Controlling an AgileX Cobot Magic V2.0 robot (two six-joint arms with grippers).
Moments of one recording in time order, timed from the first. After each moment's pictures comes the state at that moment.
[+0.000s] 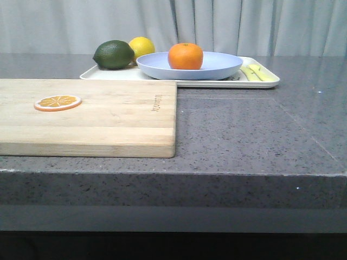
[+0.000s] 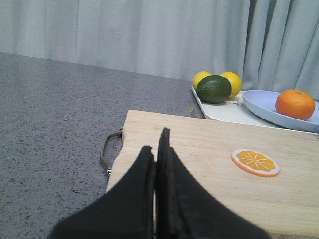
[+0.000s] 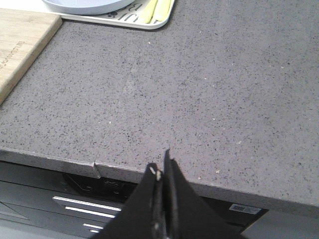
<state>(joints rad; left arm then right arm) -0.08 0.00 0.01 -0.11 0.05 -0.03 0.11 0.29 -0.64 0.06 0.92 0.01</state>
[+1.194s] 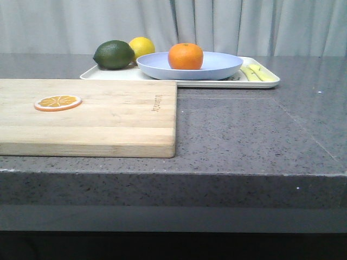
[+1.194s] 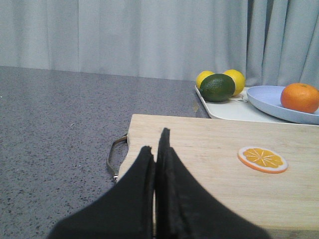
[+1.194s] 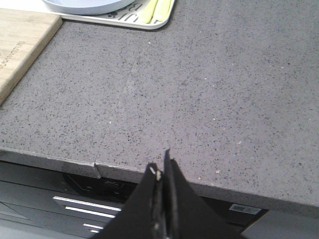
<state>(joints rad) -0.08 0.00 0.01 -0.03 0.04 -0.02 0.11 0.29 -0.64 0.06 0.92 0.01</state>
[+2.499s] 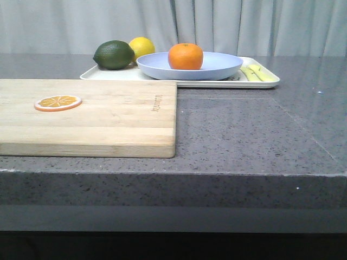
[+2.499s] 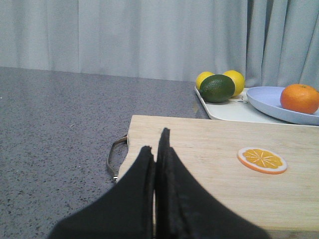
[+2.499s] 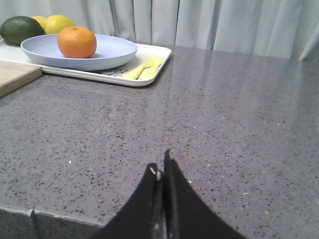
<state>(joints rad) -0.08 0.00 0.01 -0.03 0.04 -0.02 0.11 -0.01 0.03 -0.04 0.10 0.01</state>
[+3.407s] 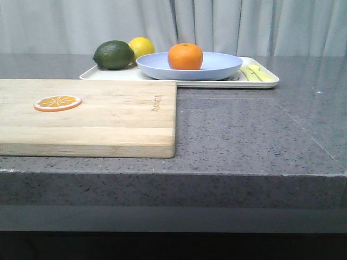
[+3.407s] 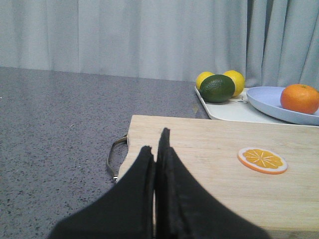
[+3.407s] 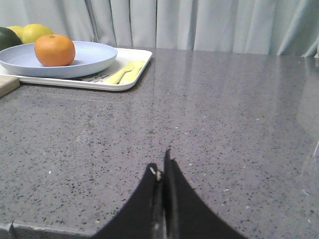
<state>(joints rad) -0.08 0.00 0.01 -0.03 0.04 -0.02 0.03 -0.01 0.03 0.00 0.10 0.01</state>
